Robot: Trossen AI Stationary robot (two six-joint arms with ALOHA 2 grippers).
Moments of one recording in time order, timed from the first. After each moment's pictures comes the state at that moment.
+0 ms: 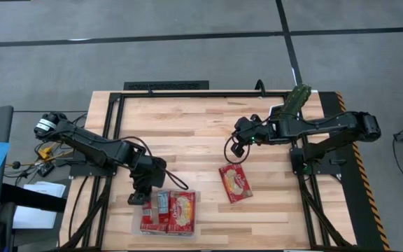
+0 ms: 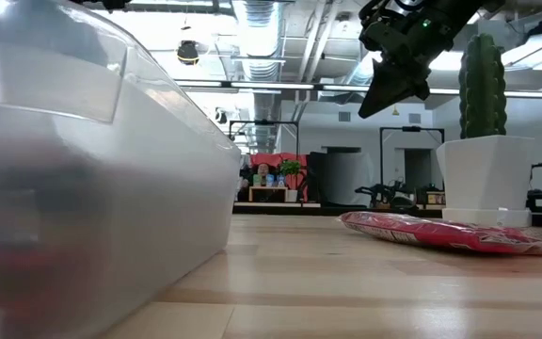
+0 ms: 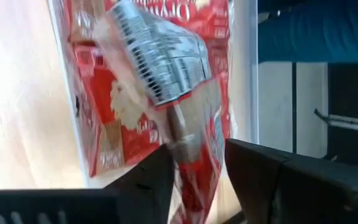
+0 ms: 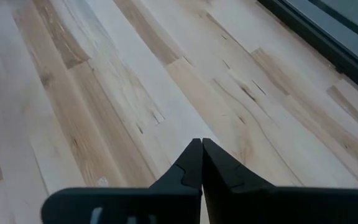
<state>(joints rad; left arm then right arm) -0.31 1.31 0.96 -0.73 0.48 -0.38 -0.03 1.26 0.91 -0.47 0.36 0.44</state>
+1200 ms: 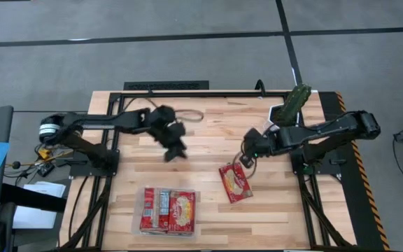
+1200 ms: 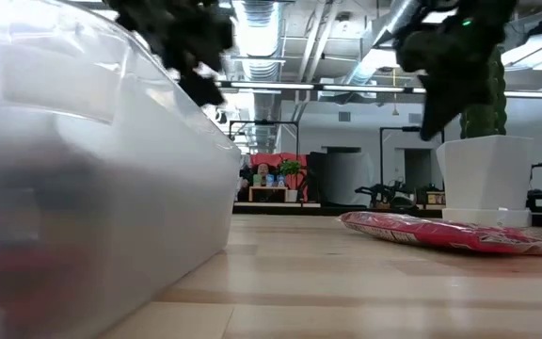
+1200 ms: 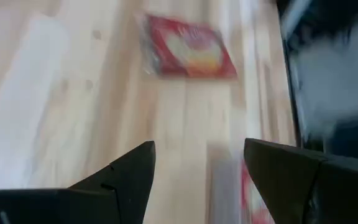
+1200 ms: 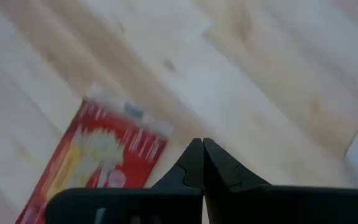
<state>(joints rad) 0.21 1.36 0.97 -0.31 0.46 -0.27 0.12 1.27 0.91 -0.82 0.32 0.87</state>
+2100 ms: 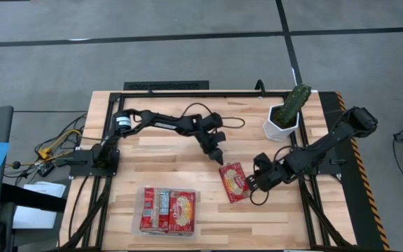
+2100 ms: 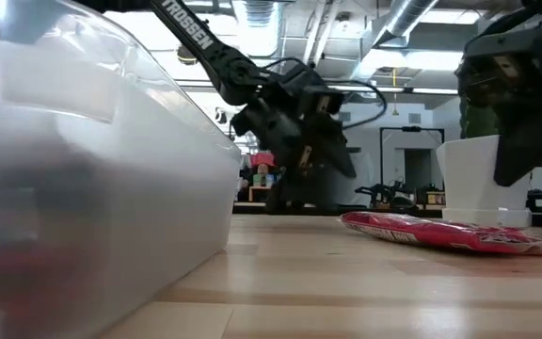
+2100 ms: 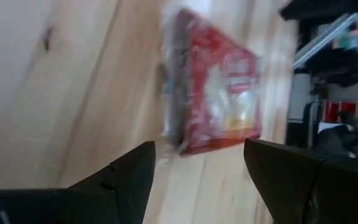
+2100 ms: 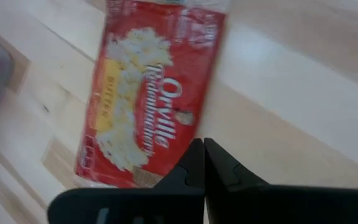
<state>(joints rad) 0.23 2.20 1.48 -0.09 0.74 -0.59 0.50 1.28 0.66 -0.54 0.31 1.52</state>
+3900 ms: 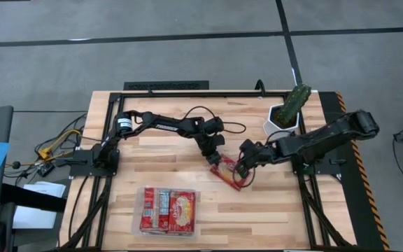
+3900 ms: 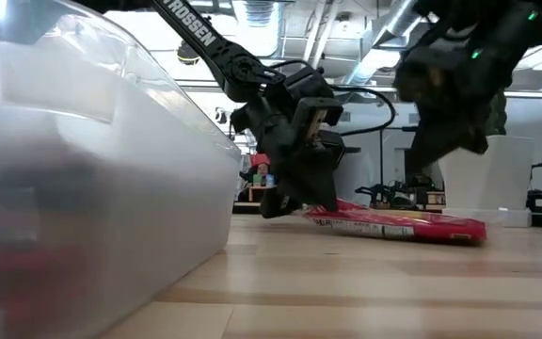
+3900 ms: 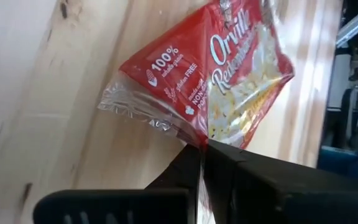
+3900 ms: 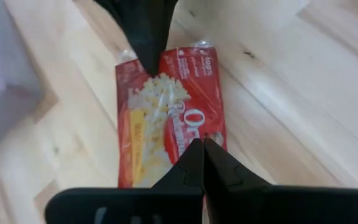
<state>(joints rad) 0.20 2.21 1.51 -0.24 0.65 -0.47 0.18 1.29 0.65 -0.30 0.21 0.88</state>
